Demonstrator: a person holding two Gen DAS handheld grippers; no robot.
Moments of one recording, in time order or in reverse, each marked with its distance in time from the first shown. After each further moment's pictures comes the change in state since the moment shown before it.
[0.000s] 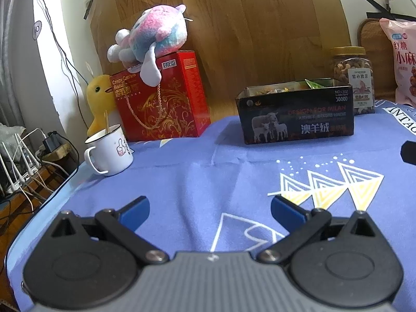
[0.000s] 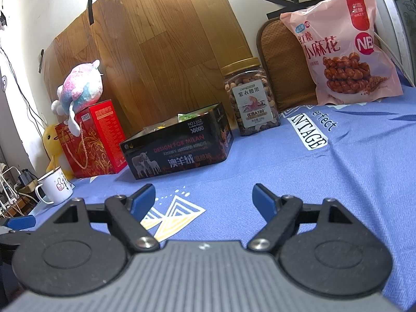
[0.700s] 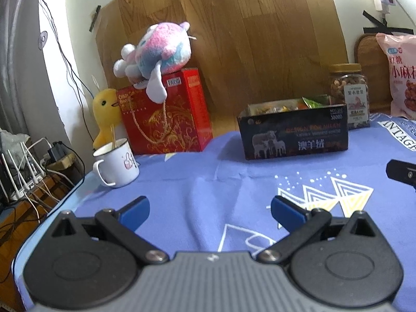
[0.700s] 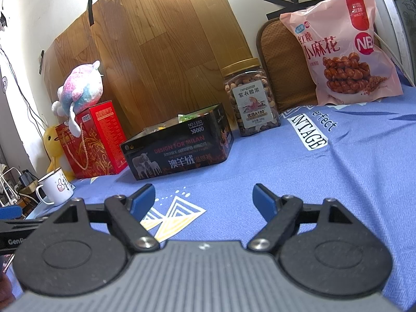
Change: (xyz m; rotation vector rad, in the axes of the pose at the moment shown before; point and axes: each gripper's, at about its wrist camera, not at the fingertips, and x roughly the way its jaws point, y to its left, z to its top) left arm -0.022 0.007 0.010 -0.003 -0.042 -0.009; right arm 0.000 0.000 0.000 0.001 -0.001 0.000
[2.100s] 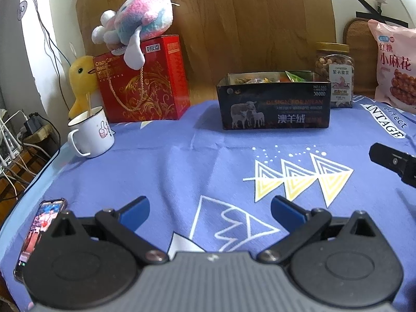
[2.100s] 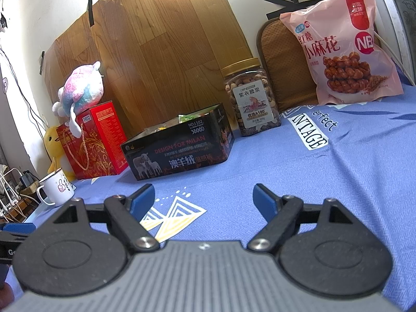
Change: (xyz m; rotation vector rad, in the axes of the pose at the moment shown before) left arm 0.008 -0.001 -0.001 -0.030 0.151 -0.118; right arm -0.001 0.002 0.000 0.004 -0.002 -0.002
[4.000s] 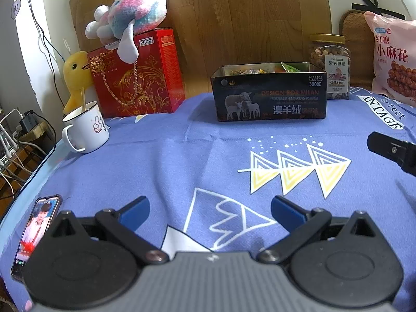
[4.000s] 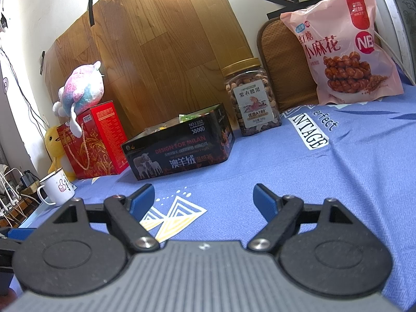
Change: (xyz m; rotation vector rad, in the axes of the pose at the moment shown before) left arm 0.004 -0.002 -0.004 0.013 0.025 -0.015; right arm 0.000 0.001 -0.001 0.005 -0.003 -0.003
